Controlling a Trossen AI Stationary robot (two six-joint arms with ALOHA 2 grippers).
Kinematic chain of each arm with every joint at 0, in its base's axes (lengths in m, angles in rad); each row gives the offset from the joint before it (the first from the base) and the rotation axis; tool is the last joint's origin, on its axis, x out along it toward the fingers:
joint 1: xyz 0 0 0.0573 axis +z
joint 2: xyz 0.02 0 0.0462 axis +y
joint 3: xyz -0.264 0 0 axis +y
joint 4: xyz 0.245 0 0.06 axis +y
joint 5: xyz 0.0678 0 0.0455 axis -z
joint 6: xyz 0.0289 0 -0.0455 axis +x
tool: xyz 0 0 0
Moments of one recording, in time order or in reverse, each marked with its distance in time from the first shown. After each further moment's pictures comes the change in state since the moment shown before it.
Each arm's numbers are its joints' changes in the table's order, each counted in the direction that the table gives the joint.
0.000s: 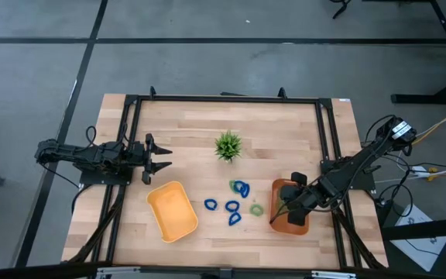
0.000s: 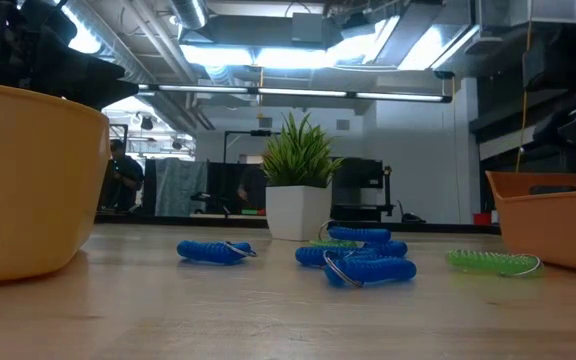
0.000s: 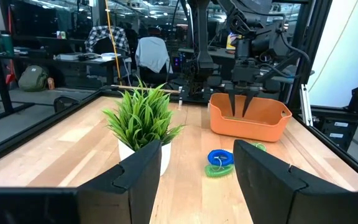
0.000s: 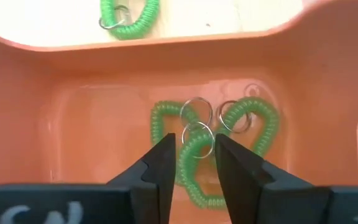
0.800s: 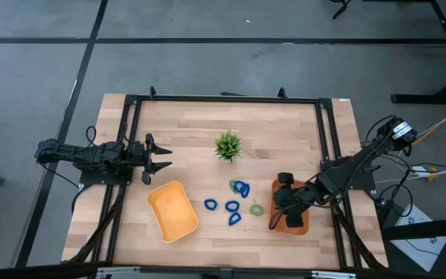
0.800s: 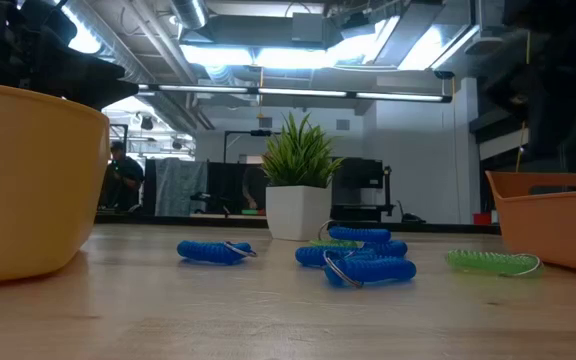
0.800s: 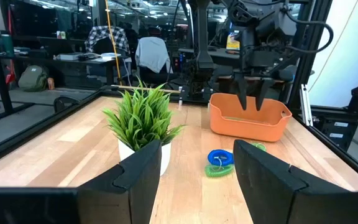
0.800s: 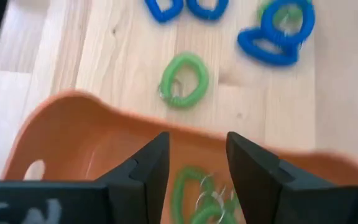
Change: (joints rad) left arm 0.000 0.000 0.000 0.000 0.000 0.000; right arm -0.055 0.000 -0.087 -0.111 0.003 -0.377
